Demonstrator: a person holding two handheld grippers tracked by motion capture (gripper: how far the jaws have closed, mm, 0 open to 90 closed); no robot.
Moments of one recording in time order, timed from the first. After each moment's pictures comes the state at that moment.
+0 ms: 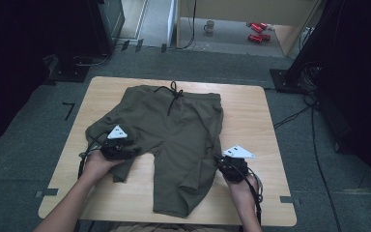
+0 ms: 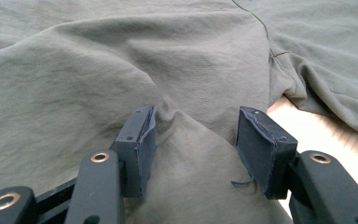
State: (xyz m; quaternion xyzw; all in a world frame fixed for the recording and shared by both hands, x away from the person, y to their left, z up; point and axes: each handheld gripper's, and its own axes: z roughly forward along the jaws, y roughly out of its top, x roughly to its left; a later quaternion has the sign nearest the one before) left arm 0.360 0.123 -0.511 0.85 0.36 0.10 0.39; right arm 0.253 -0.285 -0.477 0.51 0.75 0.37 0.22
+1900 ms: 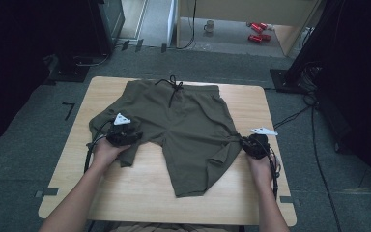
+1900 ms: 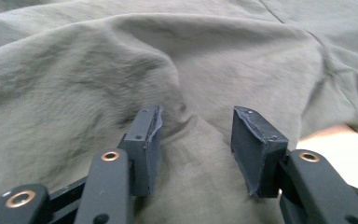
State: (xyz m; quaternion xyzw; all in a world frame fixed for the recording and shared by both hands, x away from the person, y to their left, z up) left arm 0.401 0.112 -0.513 0.81 0.42 0.14 0.38; right arm 0.339 -0.382 -0.516 0.59 0.70 0.33 0.23
